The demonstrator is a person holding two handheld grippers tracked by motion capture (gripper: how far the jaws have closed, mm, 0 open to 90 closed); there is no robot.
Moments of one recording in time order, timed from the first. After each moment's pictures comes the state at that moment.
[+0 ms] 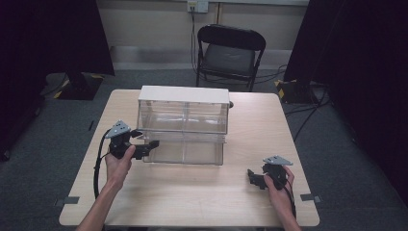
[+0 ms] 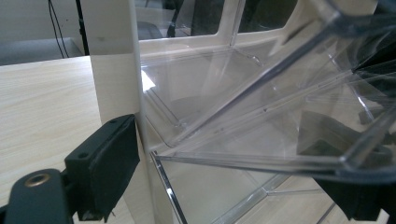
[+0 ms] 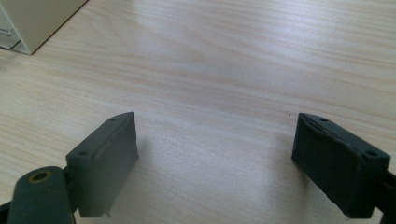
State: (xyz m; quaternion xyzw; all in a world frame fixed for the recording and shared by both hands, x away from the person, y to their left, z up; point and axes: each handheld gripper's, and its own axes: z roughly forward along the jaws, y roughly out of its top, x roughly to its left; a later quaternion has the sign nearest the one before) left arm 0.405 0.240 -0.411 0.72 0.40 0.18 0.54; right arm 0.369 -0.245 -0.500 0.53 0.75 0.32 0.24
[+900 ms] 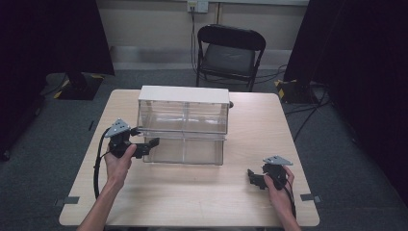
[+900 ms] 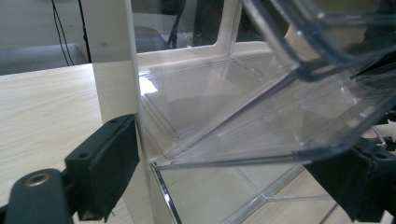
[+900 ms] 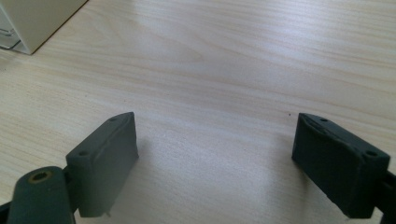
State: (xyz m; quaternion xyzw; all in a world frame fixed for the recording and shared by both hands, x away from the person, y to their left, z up) left arm 0.403 0.240 -0.404 0.72 0.40 0.19 0.54; right arm 0.369 -0.245 -0.500 0.53 0.75 0.32 0.24
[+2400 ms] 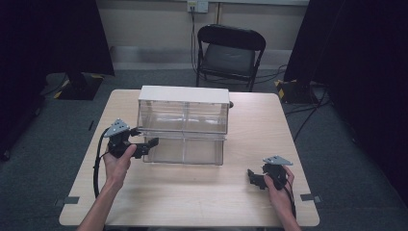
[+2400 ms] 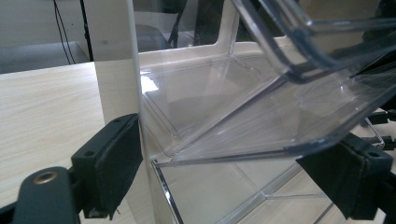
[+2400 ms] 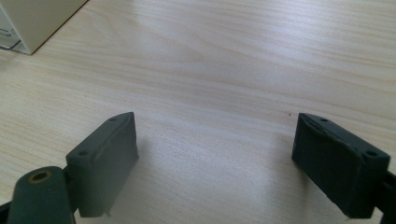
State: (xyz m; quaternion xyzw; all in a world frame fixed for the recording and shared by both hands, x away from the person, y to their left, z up) left arm 0.401 0.240 -0.402 0.72 0.40 0.19 0.54; right arm 0.369 -0.245 -0.500 0.53 0.75 0.32 0.24
